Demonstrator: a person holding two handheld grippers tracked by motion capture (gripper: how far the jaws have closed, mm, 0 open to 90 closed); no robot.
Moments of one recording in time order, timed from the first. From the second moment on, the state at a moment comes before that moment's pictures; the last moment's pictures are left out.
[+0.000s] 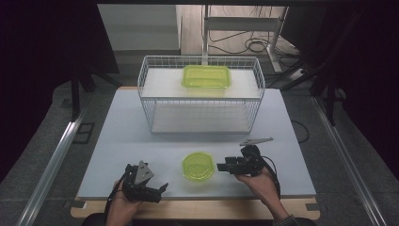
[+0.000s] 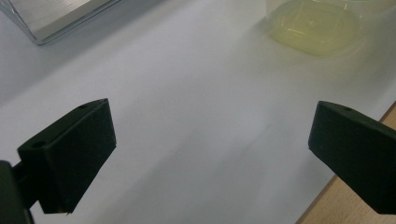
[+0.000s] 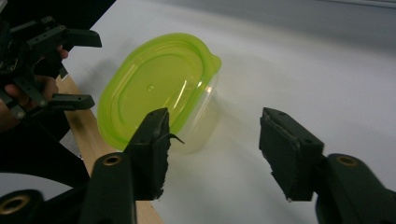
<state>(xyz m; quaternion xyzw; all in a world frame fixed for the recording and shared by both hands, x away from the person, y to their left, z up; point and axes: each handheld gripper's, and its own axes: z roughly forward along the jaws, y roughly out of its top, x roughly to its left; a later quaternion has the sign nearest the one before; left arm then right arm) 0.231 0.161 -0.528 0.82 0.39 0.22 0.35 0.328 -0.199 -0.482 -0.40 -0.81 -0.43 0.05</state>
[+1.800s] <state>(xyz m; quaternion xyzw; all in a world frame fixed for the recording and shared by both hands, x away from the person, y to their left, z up) 0.231 0.162 -0.528 0.82 0.39 0.22 0.35 0.370 -0.190 -0.446 -0.43 -0.75 -0.47 0.18</state>
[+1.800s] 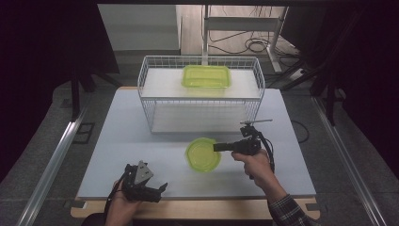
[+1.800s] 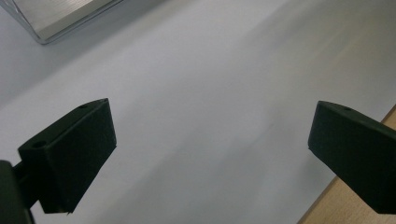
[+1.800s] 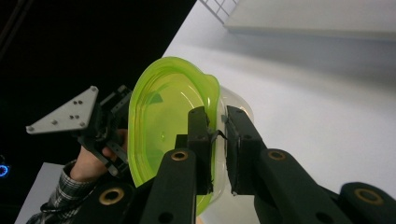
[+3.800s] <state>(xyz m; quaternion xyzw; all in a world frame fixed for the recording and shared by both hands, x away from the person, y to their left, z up) 0.232 0.165 -0.527 0.82 0.39 0.22 0.36 0.462 -0.174 -0.263 -0.46 -0.68 -0.57 0.04</state>
